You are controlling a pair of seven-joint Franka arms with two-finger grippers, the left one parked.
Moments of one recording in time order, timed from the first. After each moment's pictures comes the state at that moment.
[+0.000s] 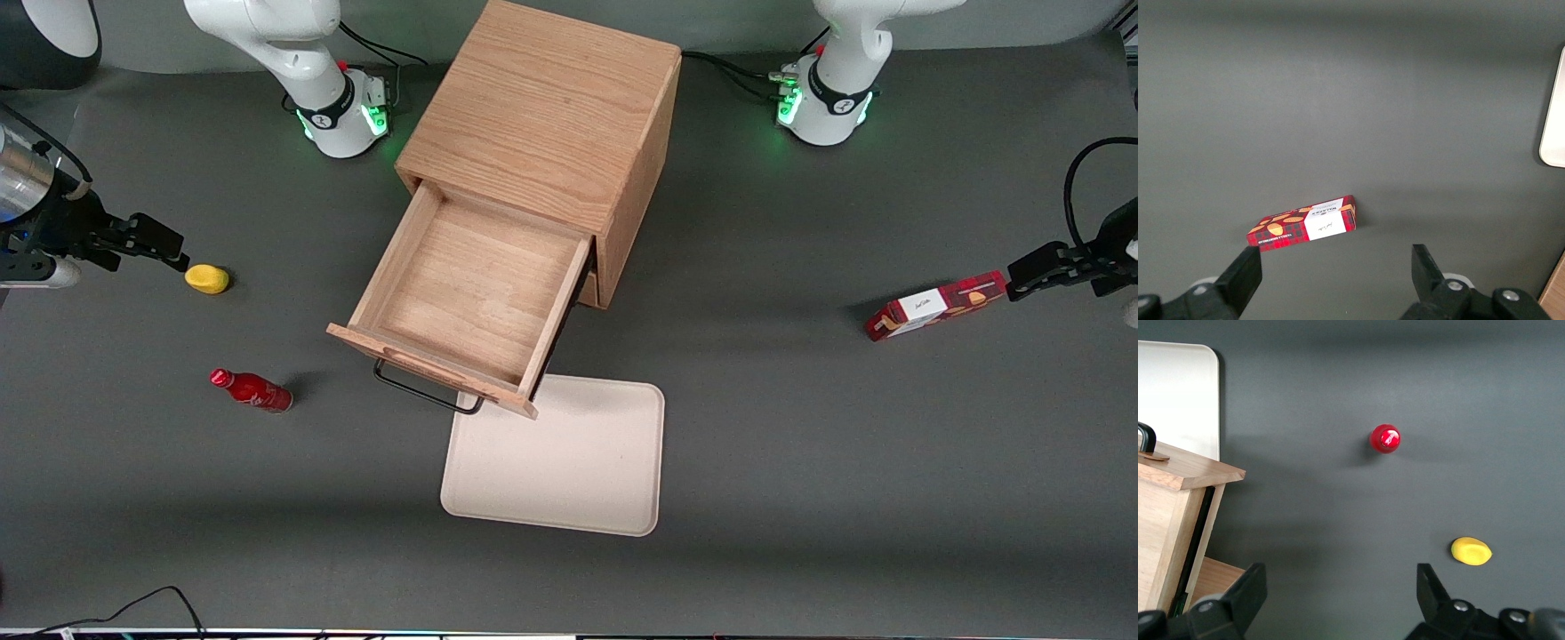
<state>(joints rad) -0.08 -0.10 0.07 -1.80 0.01 1.70 0.04</state>
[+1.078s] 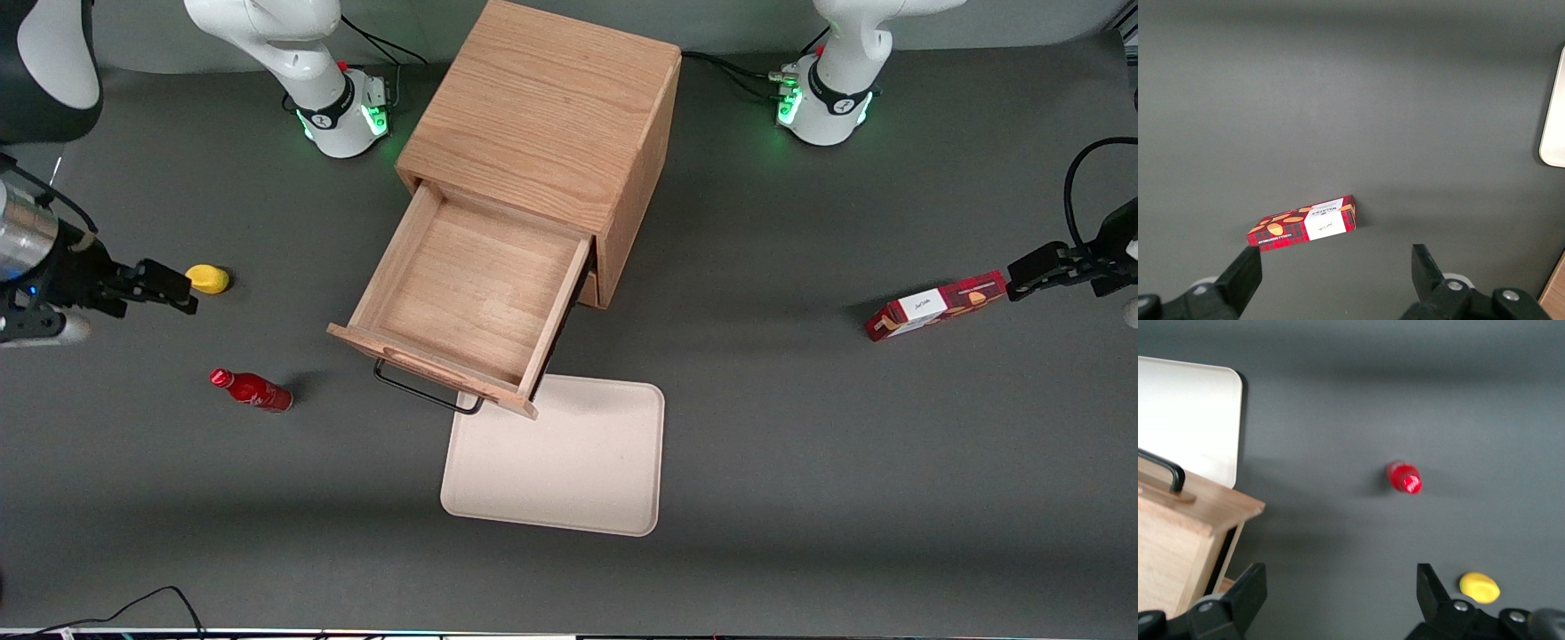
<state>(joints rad) -0.08 0.14 0.11 -1.52 0.01 1.67 0.01</state>
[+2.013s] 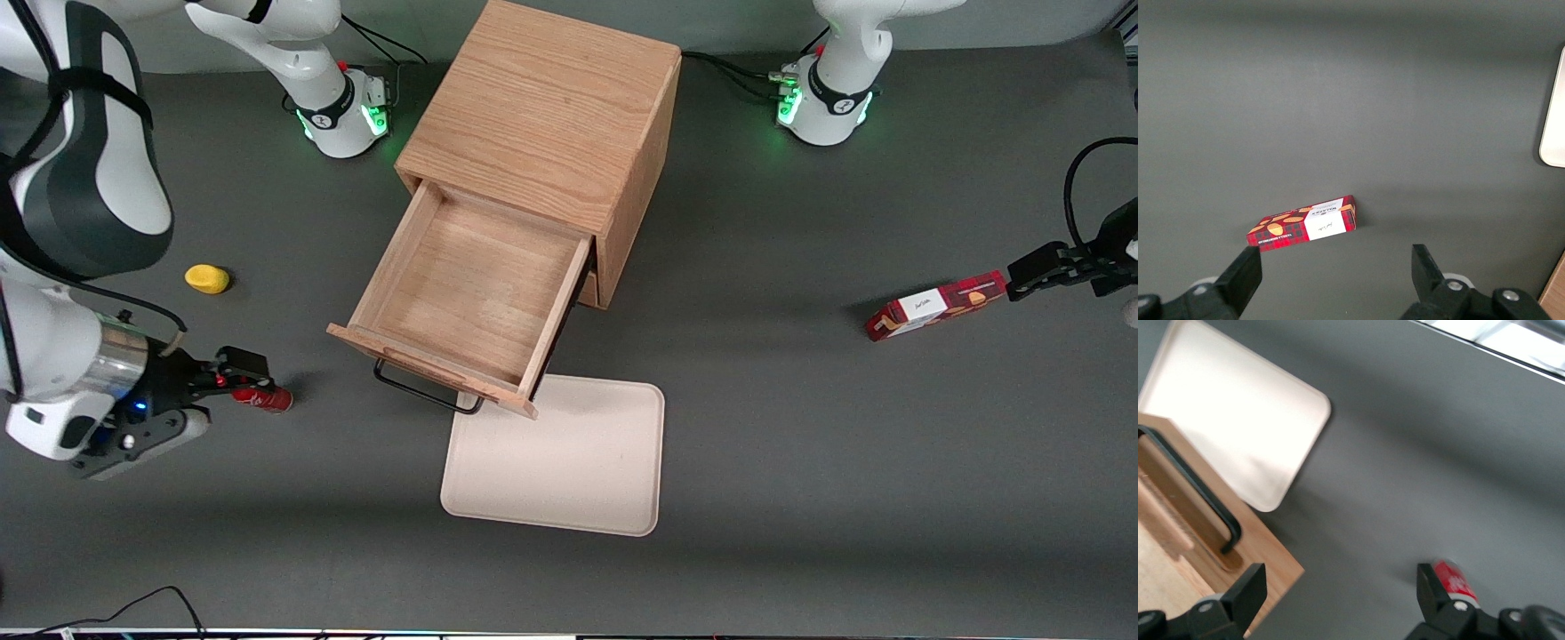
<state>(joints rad) -0.06 0.54 0.25 -1.14 0.04 1.67 -0.30</state>
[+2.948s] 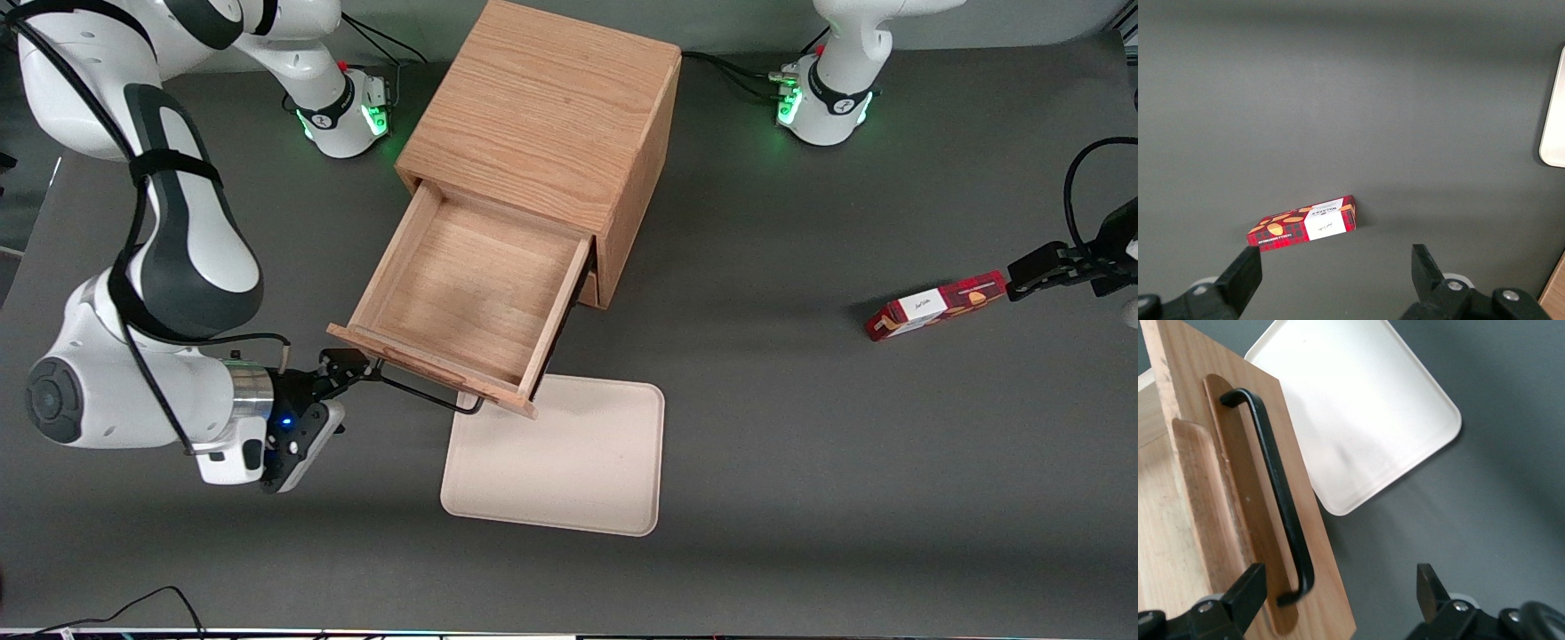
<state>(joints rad) -0.03 0.70 0.37 -1.09 0.13 1.65 -0.57</state>
